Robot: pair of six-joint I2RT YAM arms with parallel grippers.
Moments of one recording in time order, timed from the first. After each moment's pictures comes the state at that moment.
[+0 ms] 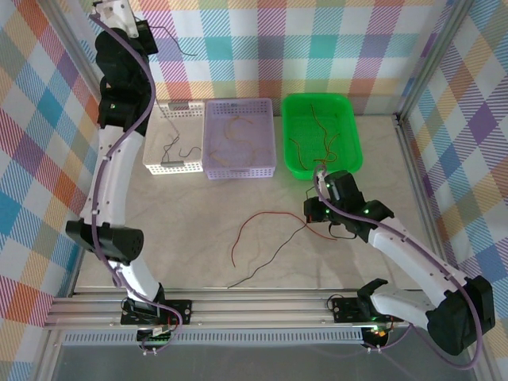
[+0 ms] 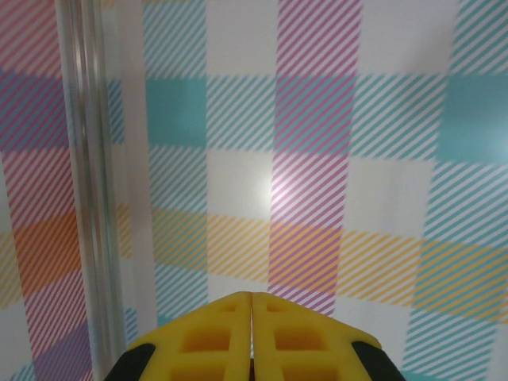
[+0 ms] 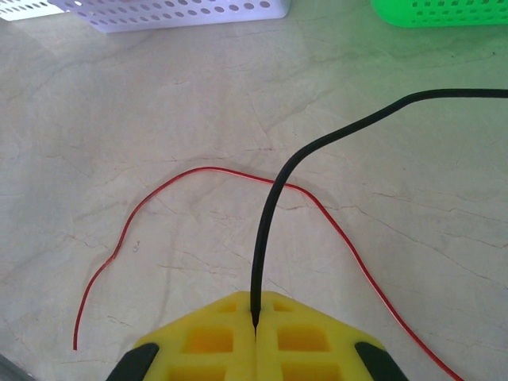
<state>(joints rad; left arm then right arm) -0.17 1.77 2.21 -0.16 -0.51 0.08 0.52 1.06 0.82 -0.58 -0.15 0.42</state>
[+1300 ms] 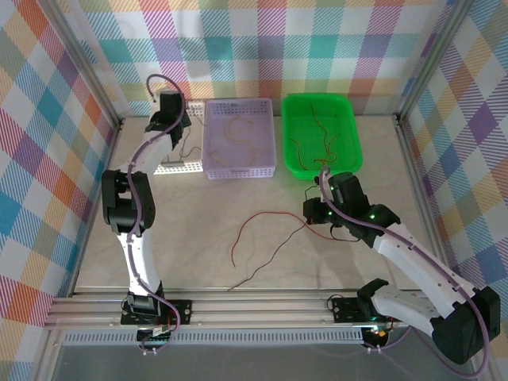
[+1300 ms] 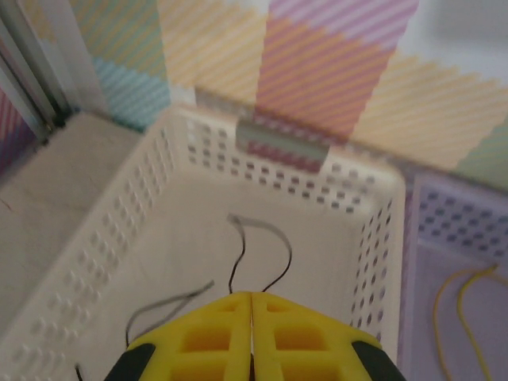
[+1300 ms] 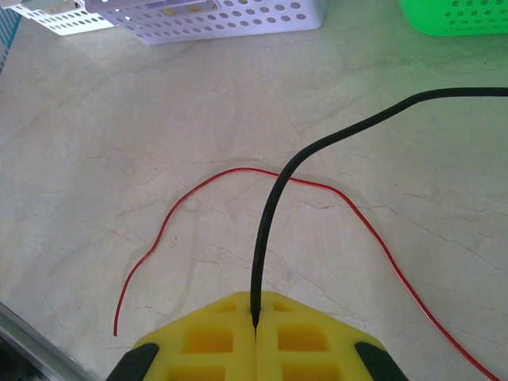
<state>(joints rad) -0.10 2.07 1.75 -0.26 -0.36 -0.35 0.54 1.00 0.82 -0.58 -0.19 0.45</state>
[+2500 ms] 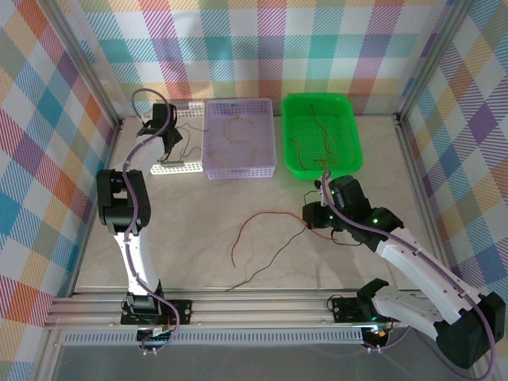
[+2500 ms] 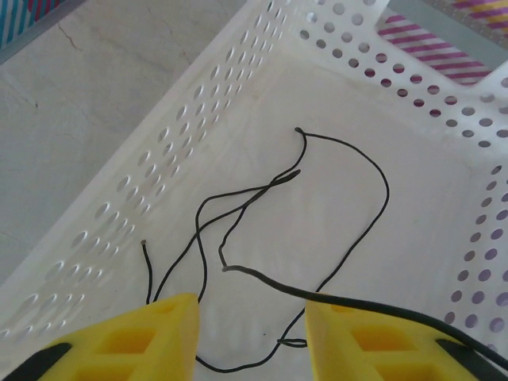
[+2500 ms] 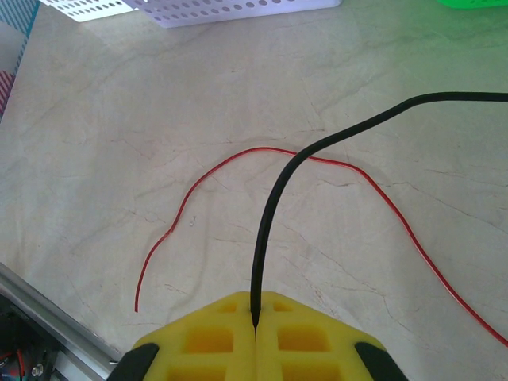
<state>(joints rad) -0.03 2.07 1.70 -0.46 -0.34 -0.59 0.58 0.96 0.82 -0.63 -0.20 0.48</state>
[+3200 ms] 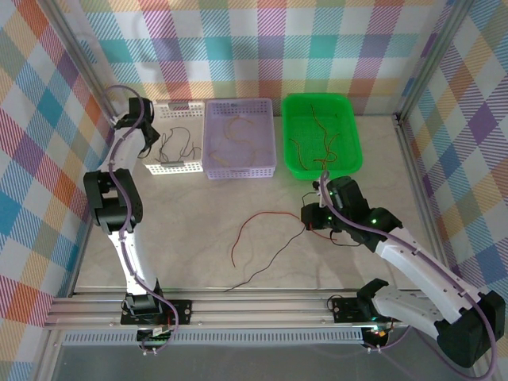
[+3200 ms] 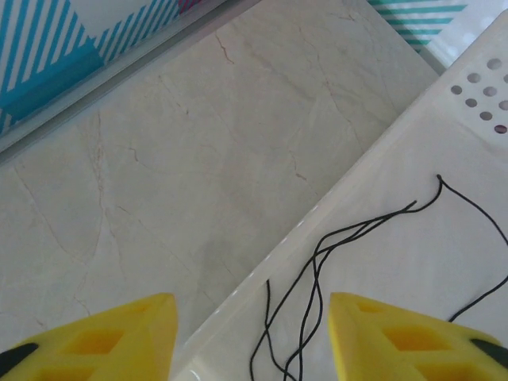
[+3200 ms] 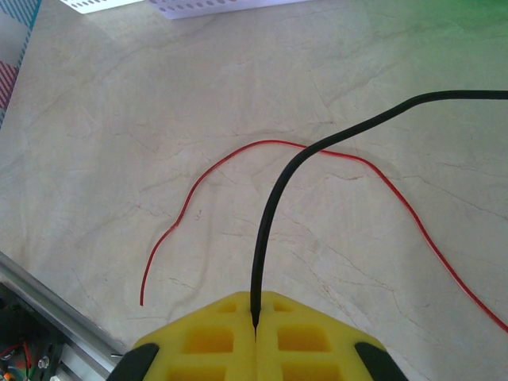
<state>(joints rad) 0.09 2.10 1.85 -0.71 -0.36 -0.69 0.60 0.97 0.82 -0.63 -0.20 0.50</state>
